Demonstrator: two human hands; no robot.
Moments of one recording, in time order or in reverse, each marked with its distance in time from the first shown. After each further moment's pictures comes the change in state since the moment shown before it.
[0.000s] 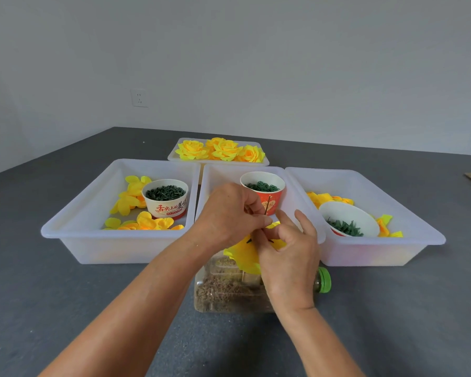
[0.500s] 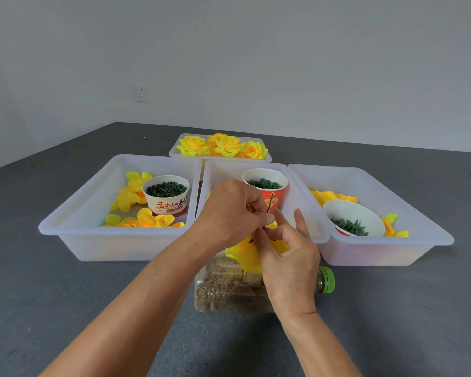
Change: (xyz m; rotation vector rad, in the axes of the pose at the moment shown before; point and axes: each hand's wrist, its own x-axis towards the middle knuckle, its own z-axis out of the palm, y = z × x) left_hand 0.001 -0.002 0.000 0.009 0.017 0.009; right_hand -0.003 0.014 0.010 0.194 -0.006 0.019
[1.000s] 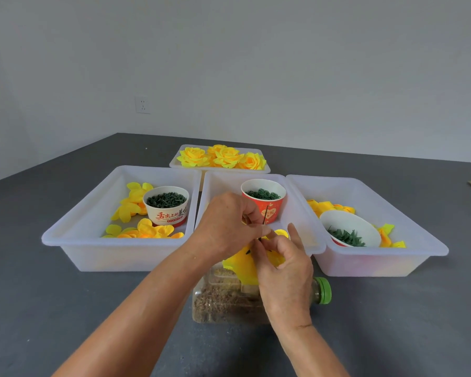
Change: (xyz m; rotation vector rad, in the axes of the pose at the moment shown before) left_hand -0.003 0.003 -0.001 0.012 0.009 0.015; right_hand -0.003 -0.003 -0.005 -0.019 -0.026 0.021
